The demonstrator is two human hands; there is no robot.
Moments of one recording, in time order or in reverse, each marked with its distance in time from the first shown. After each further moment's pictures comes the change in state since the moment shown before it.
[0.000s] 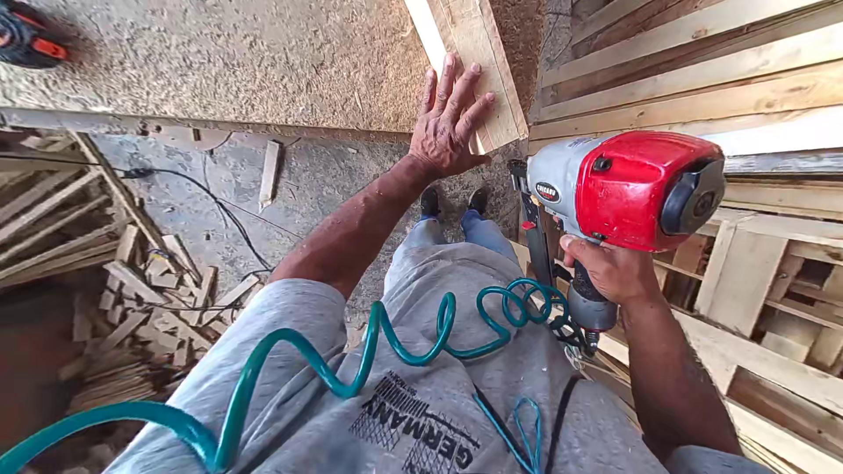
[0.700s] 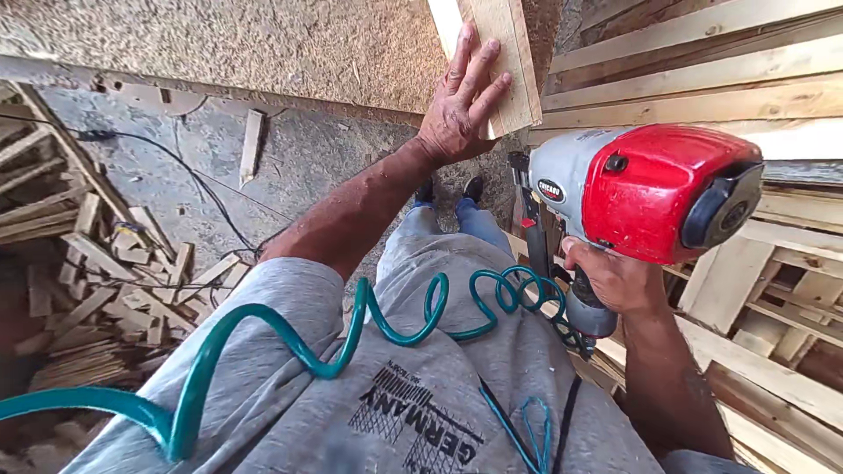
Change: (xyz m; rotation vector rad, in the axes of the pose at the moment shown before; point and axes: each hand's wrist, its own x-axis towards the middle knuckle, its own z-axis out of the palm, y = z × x) left_hand 0.001 0.000 0.010 -0.107 0.031 -0.042; right_hand -0.002 -0.019 0.011 -0.045 -0.018 -0.002
